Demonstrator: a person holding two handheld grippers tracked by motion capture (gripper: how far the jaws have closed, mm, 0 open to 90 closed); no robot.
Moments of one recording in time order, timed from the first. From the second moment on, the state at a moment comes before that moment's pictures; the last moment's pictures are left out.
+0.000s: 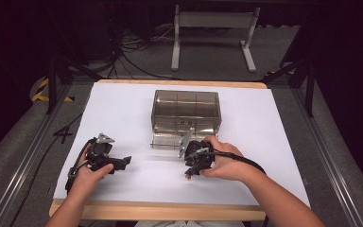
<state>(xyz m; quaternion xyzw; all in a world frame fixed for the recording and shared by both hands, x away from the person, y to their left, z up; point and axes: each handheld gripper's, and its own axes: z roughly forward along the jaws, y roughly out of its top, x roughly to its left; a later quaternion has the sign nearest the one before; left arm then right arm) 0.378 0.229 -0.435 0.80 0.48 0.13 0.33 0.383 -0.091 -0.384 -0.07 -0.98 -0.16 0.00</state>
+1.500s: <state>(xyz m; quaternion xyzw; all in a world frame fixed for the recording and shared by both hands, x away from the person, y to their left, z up) 0.377 0.229 -0.435 0.80 0.48 0.13 0.33 0.378 -0.082 -0.401 -0.05 -0.99 -0.13 0.00</state>
